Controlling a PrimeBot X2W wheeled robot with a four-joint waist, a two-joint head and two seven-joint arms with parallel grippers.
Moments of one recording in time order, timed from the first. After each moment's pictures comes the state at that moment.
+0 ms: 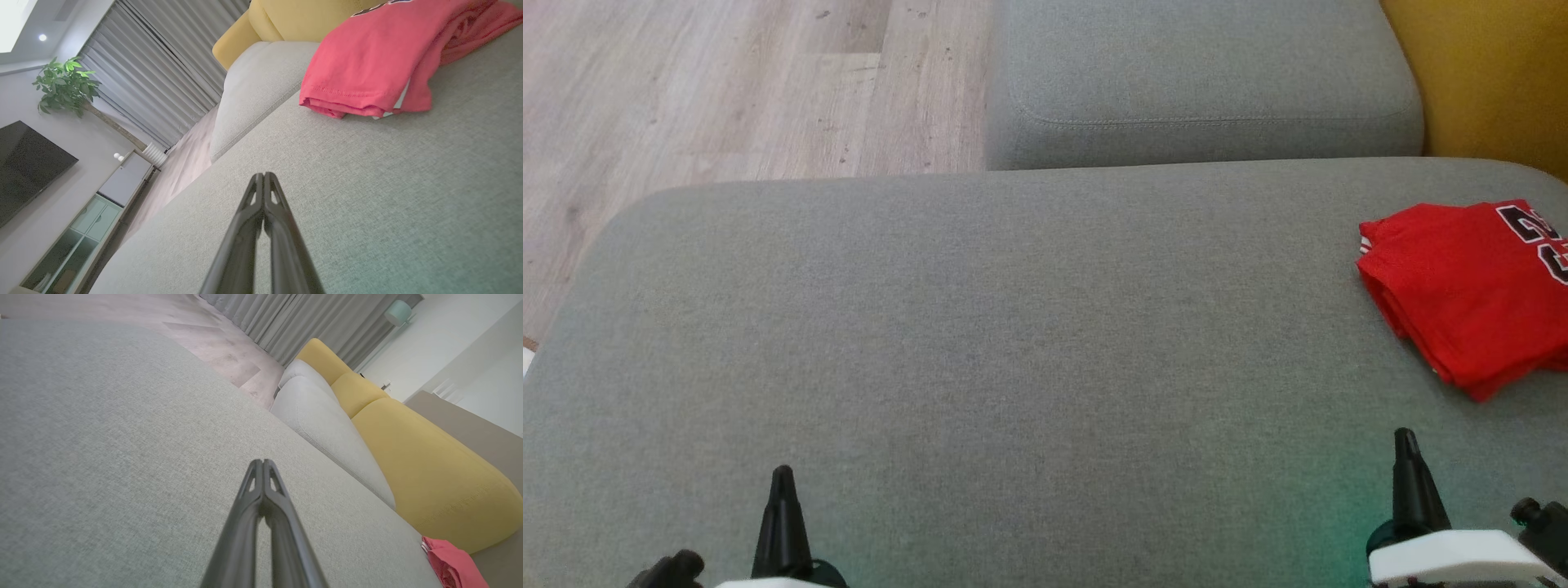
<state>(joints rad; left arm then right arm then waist) 0.16 0.07 -0.12 0.17 -0.76 -0.04 -0.14 0.14 -0.04 -0.02 0.24 0.73 0.12 -0.12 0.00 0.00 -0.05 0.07</state>
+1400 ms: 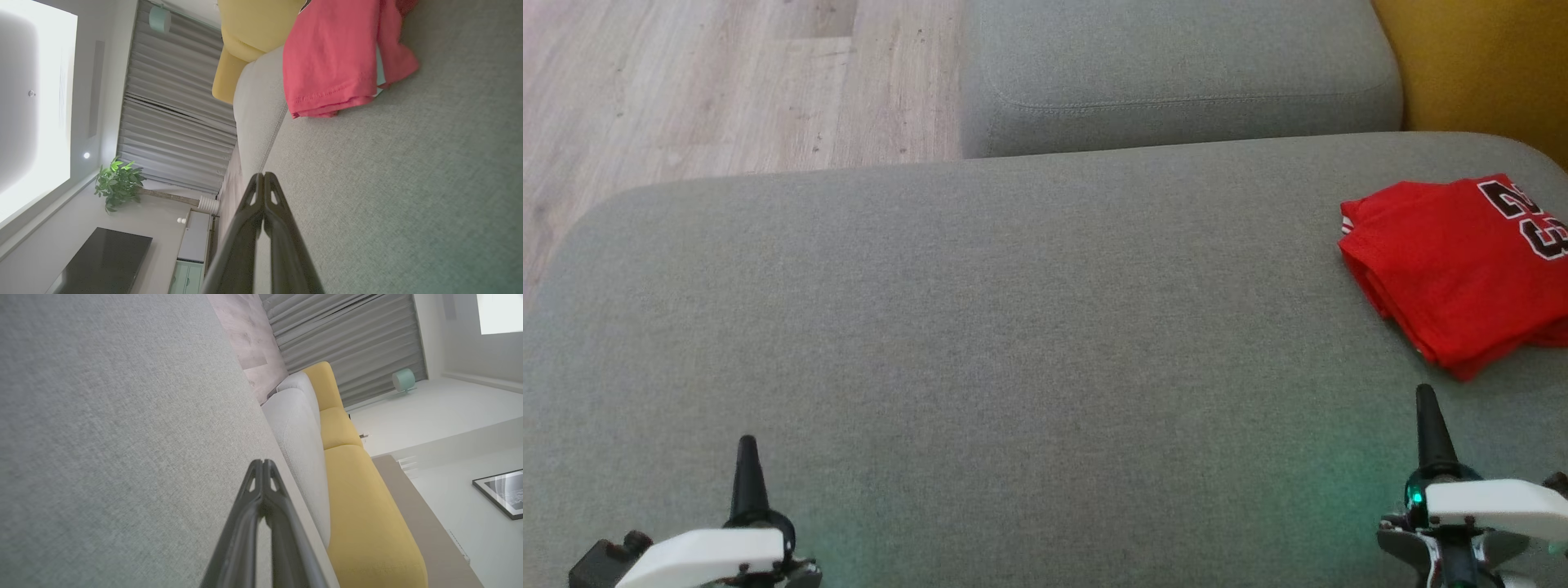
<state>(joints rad) 0.05 0.07 -0.04 0.23 -1.26 -0.09 -0.02 0.03 -0.05 -0.07 0.26 1.23 0.12 0.00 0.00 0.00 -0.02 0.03</state>
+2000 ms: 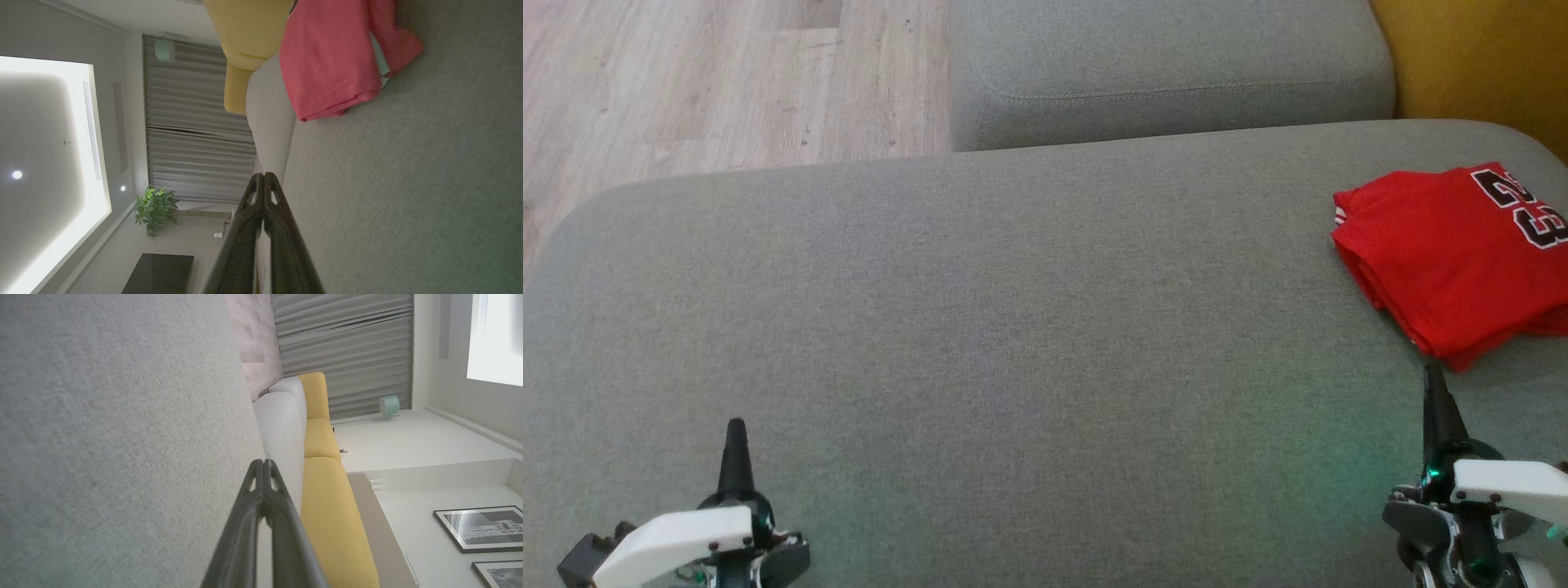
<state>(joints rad) -0.01 0.07 0.00 0.25 -1.47 -0.11 0.03 -0.01 -0.05 -0.09 0.27 1.44 0.12 0.05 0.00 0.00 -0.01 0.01</state>
